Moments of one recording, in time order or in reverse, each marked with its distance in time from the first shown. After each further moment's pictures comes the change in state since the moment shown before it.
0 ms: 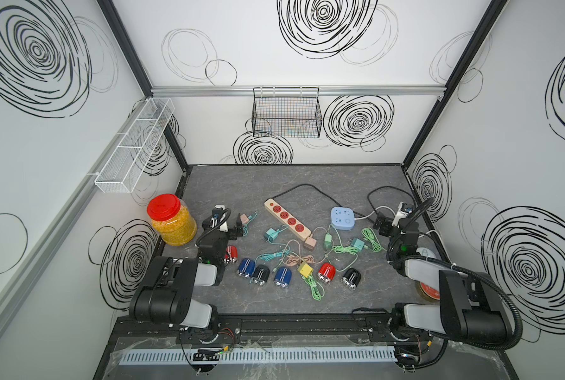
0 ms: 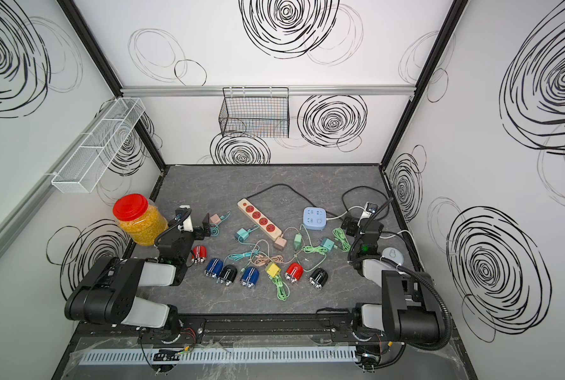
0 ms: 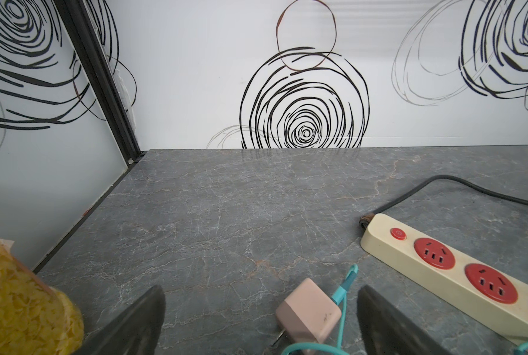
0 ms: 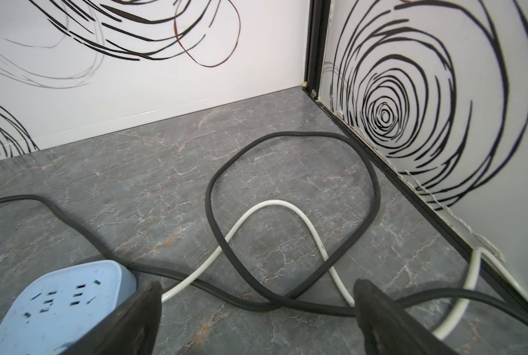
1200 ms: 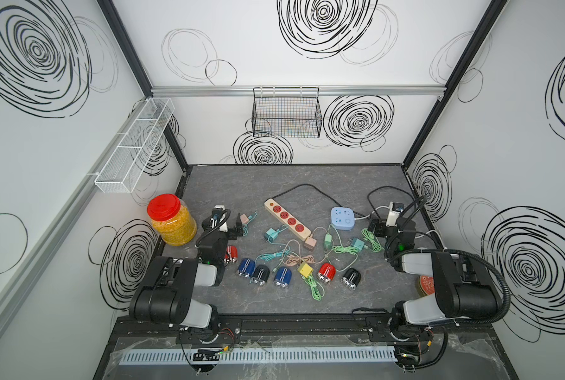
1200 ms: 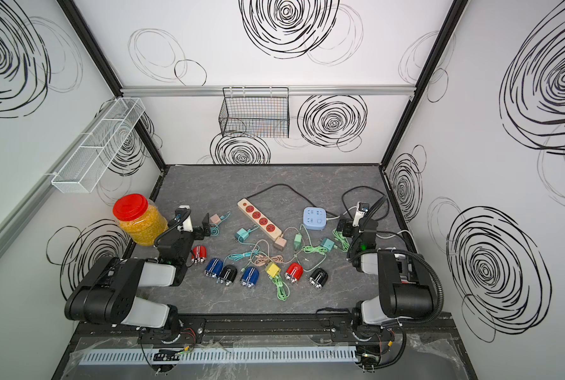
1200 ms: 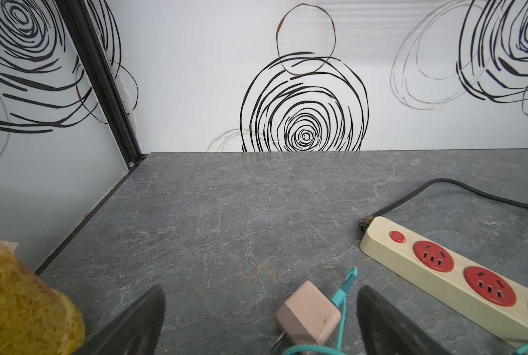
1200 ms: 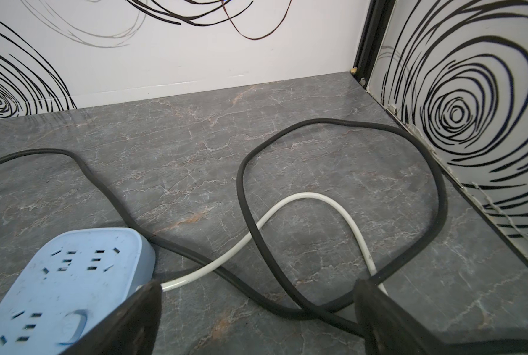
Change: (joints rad) left arm 0.000 0.000 -0.005 0.018 -0.003 0.000; right arm -0.033 0.144 0.018 0.083 -0.165 -0.070
